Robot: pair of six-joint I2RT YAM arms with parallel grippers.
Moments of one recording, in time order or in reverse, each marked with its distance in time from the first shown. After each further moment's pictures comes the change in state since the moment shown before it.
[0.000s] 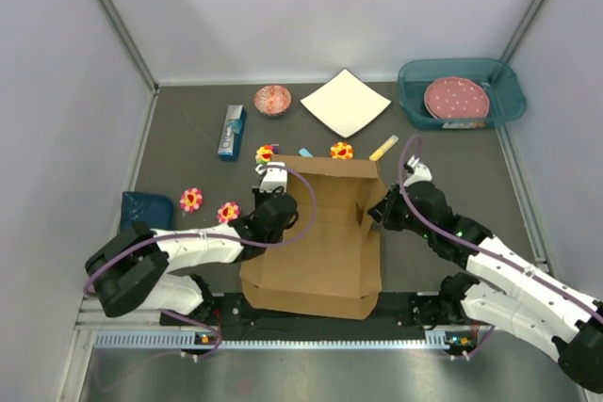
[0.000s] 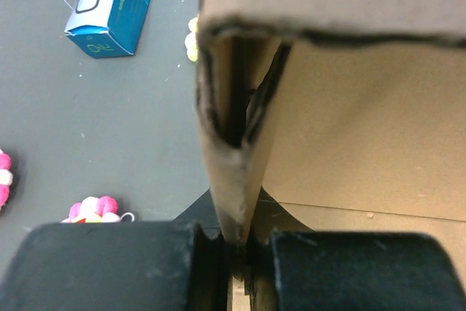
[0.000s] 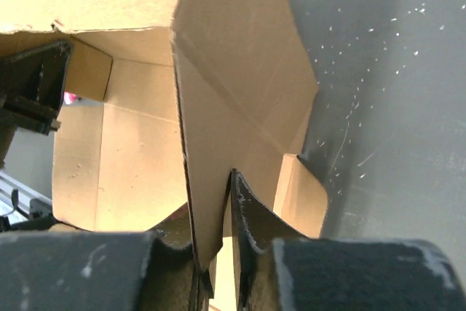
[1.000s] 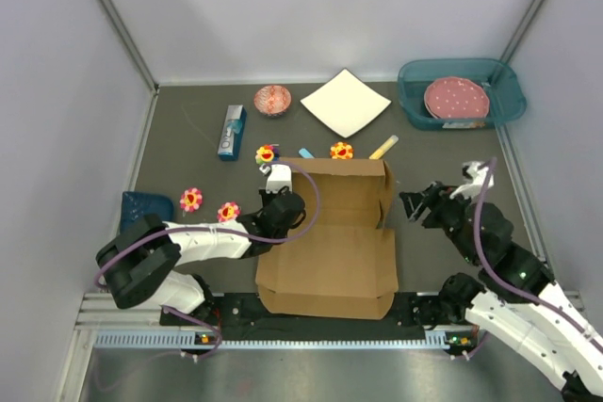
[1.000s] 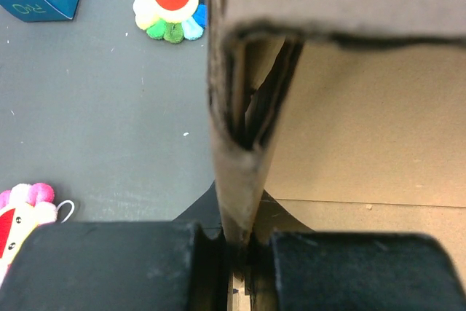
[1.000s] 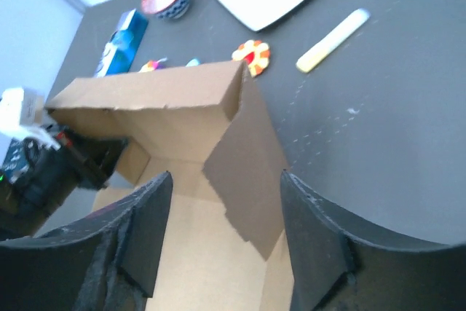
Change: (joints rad) left arm -0.005 0.087 0.065 -0.087 0.090 -0.172; right arm 0.029 -0.408 0.104 -0.193 0.251 -0.230
